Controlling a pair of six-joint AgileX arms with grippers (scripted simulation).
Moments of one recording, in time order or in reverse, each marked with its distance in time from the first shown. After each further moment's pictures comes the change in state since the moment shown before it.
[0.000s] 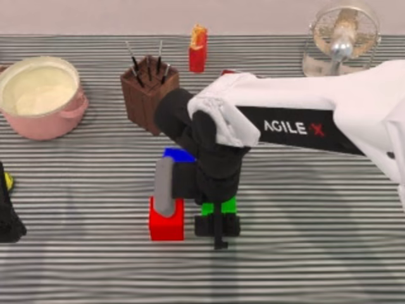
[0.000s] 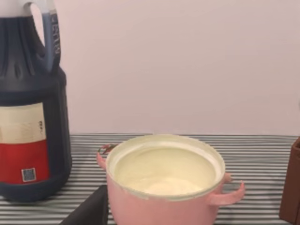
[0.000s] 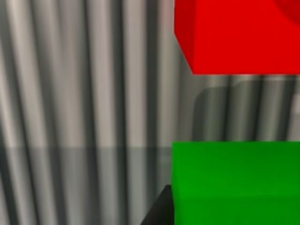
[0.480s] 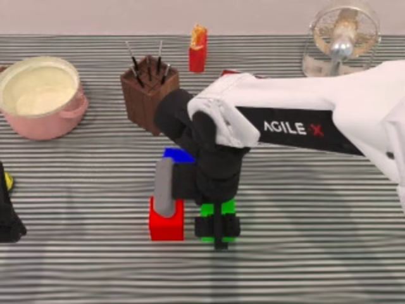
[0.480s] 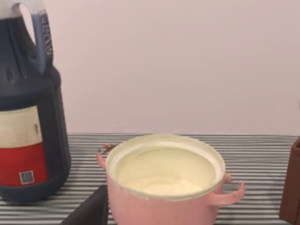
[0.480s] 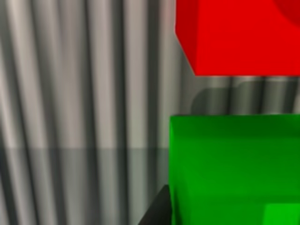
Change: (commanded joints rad) left arm 0.000 0.000 0.000 0.000 0.000 0.000; right arm 0.000 0.000 0.000 0.000 0.000 0.000
